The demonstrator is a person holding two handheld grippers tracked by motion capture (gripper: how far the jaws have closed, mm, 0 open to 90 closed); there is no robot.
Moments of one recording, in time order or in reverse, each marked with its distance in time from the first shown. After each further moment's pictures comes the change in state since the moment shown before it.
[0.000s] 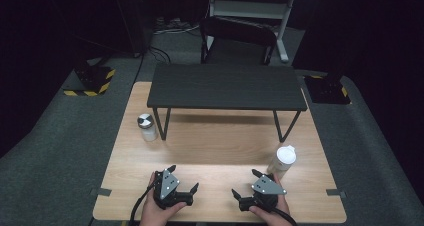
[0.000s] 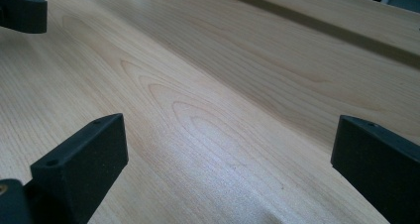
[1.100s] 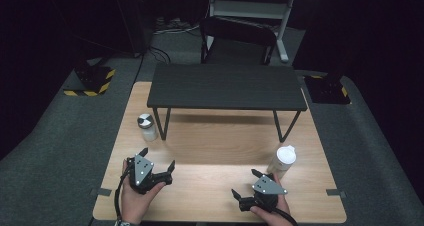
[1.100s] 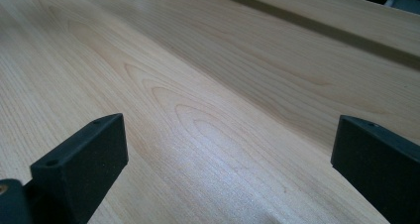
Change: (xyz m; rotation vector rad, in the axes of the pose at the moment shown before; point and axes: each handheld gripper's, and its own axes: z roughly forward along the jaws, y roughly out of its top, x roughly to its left) left arm 0.028 0.019 -0.028 -0.103 0.242 -0.046; right arm -0.002 -0.002 0.000 -0.014 0.011 0.003
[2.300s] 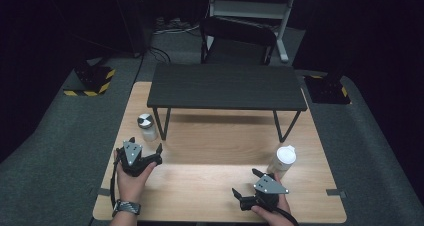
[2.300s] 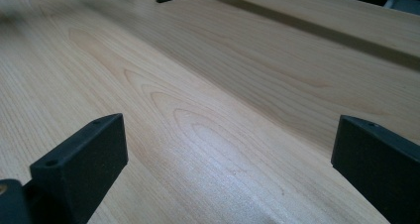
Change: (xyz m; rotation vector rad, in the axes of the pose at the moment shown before) left arm 0.026 -0.008 0.044 0.019 0.176 -0.112; right arm -0.004 -0.002 0.000 -0.012 0.006 0.019
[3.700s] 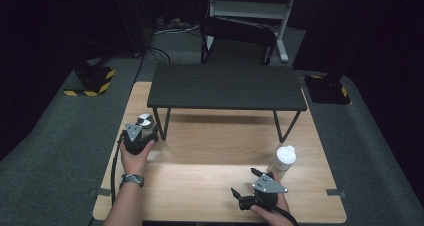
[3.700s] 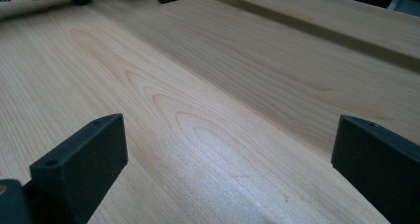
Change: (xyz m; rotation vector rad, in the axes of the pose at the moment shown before) left arm 0.027 -0.003 0.078 0.000 0.026 -0.053; right arm -0.001 0.000 0.002 -0.006 0.007 -0.006
